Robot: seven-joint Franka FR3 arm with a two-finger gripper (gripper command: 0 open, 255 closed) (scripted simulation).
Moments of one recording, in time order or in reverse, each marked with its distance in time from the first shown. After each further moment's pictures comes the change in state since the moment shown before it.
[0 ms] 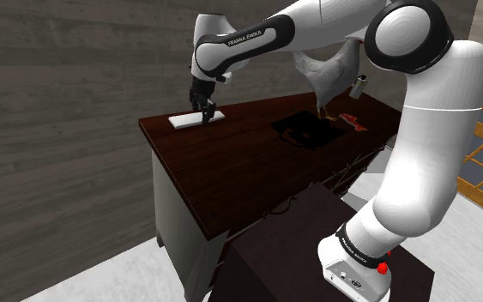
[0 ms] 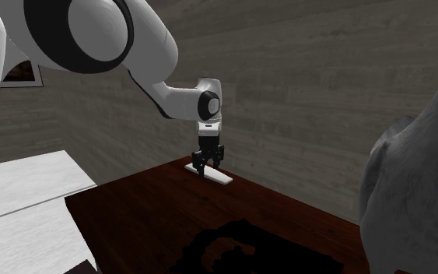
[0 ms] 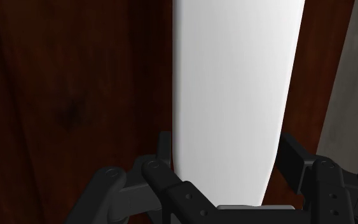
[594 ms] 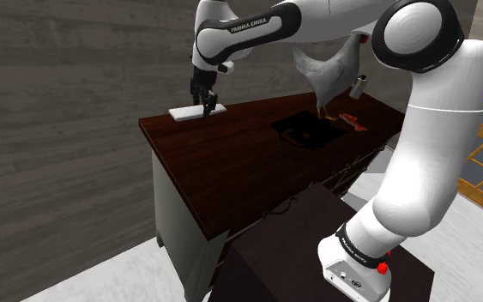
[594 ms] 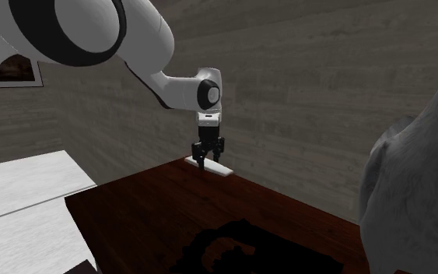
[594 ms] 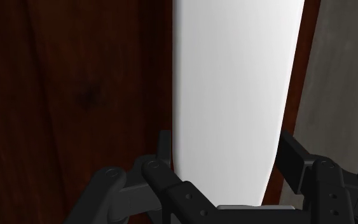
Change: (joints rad) arm -0.005 -0.038 0.007 0.030 0.015 -0.066 -0.010
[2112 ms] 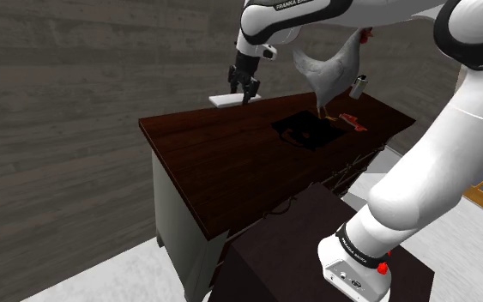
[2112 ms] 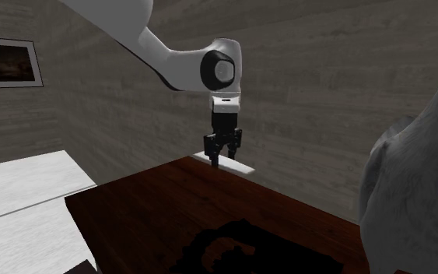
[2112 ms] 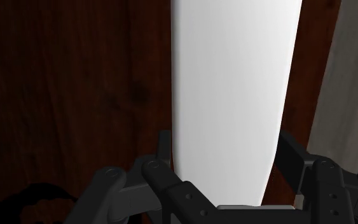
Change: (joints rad) arm -0.163 -0.294 -0.047 -0.229 0.110 -0.049 -0.241
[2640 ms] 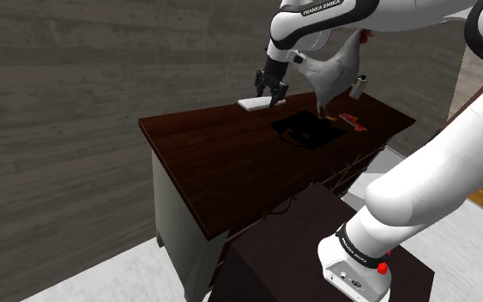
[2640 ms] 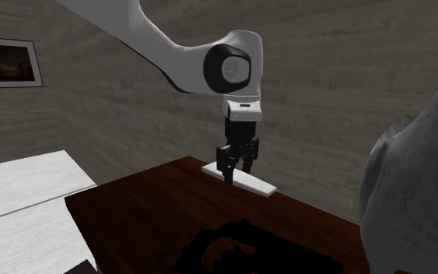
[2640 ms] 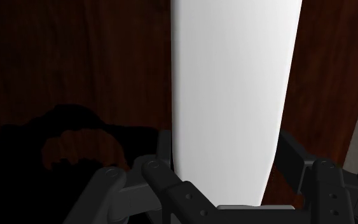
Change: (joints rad) arm -0.097 -0.144 -0.083 -0.175 0.040 0.035 -0.197
